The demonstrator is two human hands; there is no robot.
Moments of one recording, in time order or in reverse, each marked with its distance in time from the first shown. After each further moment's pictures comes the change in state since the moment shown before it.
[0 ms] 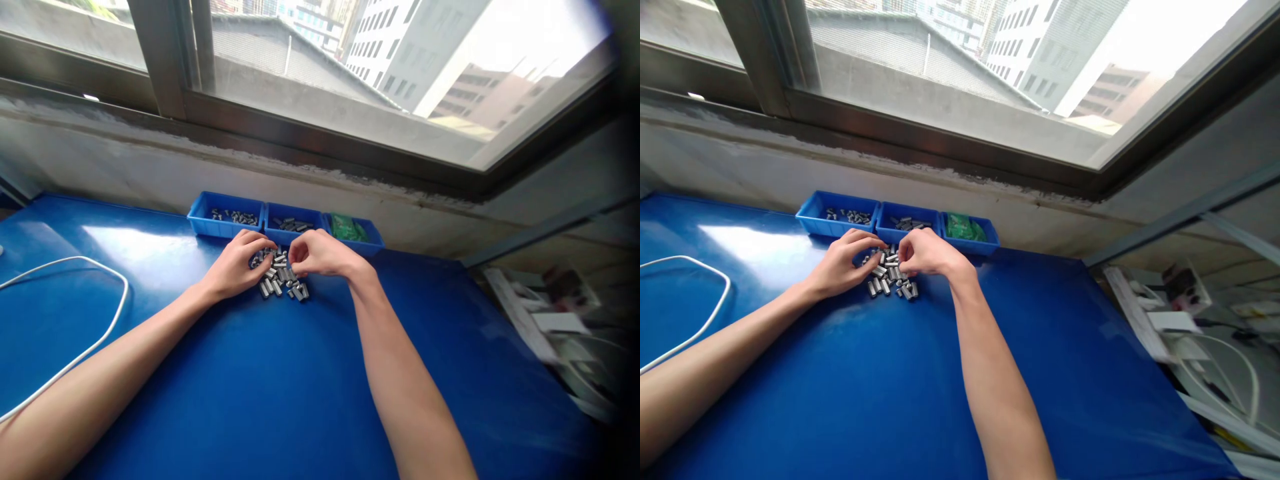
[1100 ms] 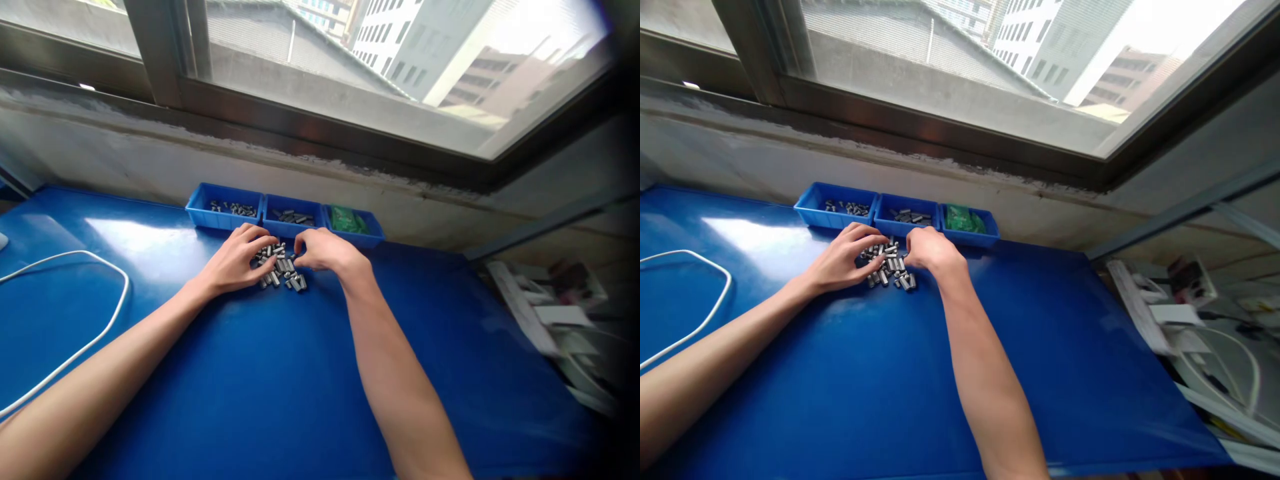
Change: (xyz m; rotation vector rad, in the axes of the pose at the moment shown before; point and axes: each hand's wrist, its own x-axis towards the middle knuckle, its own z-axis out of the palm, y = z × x) left_hand -0.003 0.004 -0.002 0.165 -0.126 0.090; right_hand 0.000 -0.015 0.006 -0.329 0.020 0.386
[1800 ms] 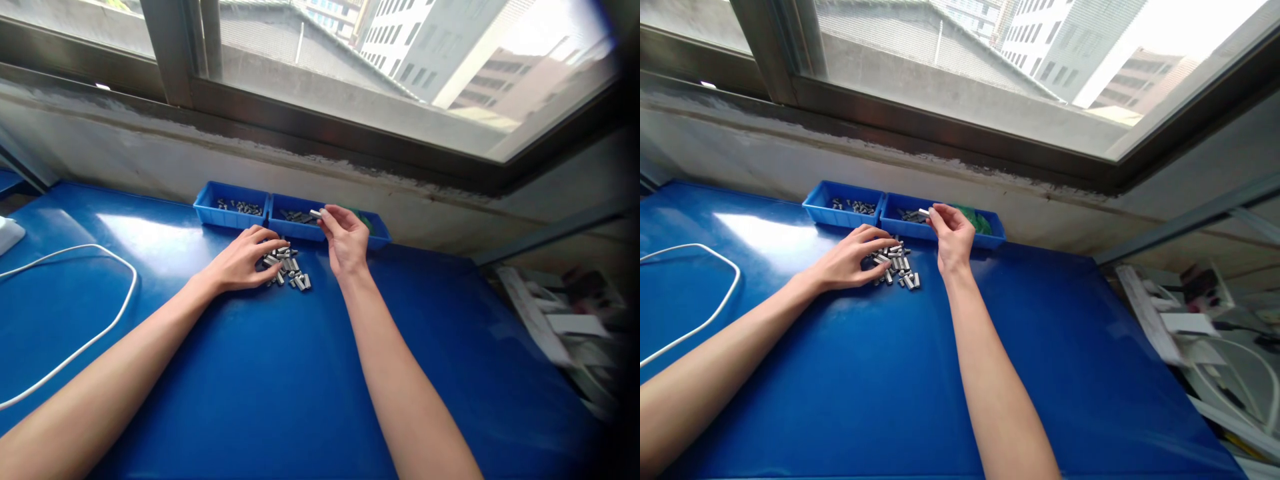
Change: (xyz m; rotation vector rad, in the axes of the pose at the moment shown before) left_hand -0.002 -0.002 -0.002 -0.070 -0.099 0.055; right_hand 0.037 0.027 0.048 1.648 0.871 -0.186
